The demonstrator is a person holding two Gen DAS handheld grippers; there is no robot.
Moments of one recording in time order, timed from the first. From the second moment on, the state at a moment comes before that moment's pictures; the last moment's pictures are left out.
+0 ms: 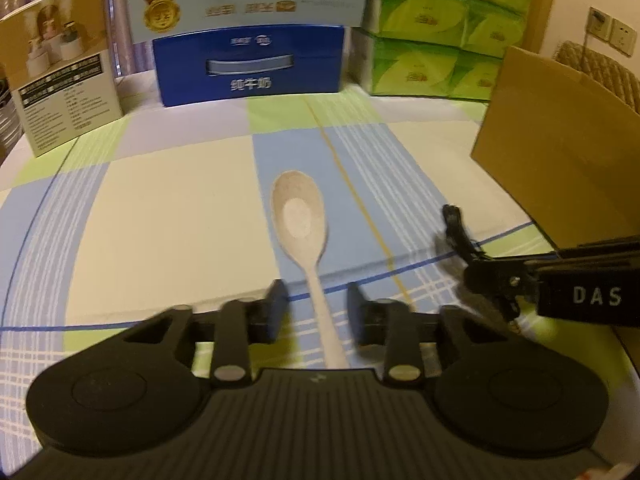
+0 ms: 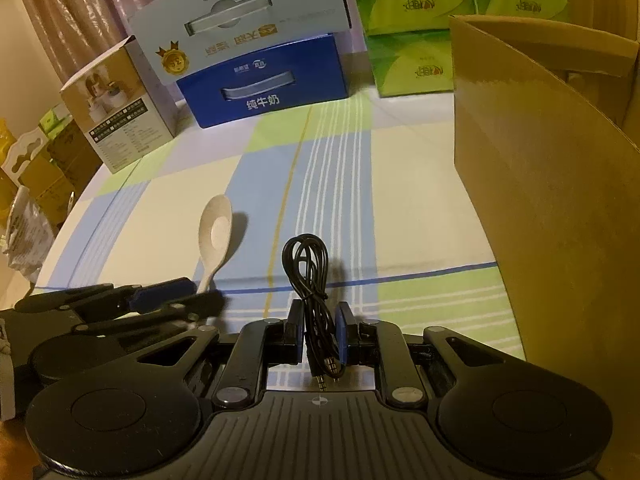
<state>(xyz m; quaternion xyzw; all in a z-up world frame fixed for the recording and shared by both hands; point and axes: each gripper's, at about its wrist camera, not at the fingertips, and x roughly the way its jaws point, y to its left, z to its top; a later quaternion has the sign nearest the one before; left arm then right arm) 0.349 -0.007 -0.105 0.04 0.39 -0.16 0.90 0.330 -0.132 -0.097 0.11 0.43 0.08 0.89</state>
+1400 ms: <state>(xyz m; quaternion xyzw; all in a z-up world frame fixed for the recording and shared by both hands) 0.305 -0.013 -0.104 0.07 0.39 -0.18 0.90 0.323 -0.129 -0.098 0.12 0.44 0.09 0.89</state>
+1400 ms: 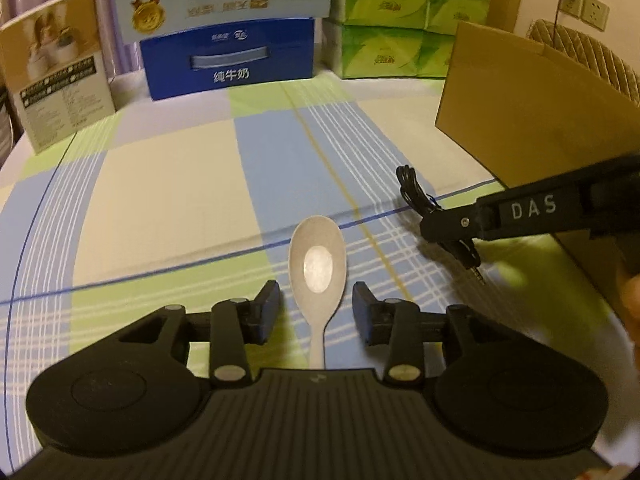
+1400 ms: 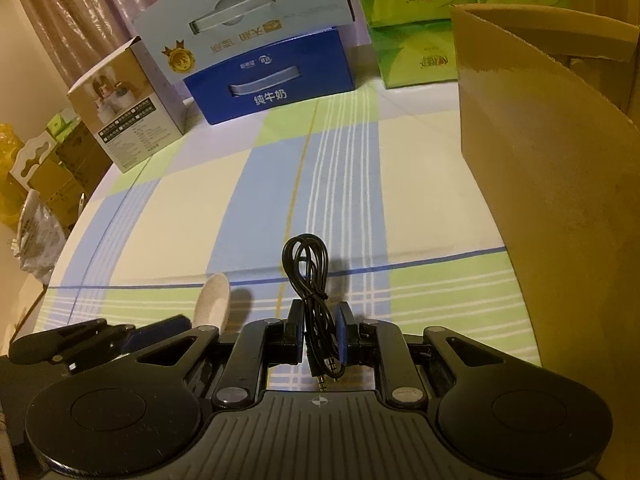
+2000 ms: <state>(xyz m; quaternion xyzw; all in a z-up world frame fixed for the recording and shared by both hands) 0.308 -0.001 -0.098 0.03 0.38 -0.17 0.91 0.320 -0.128 -0.091 0.13 0.42 0.10 0.89</state>
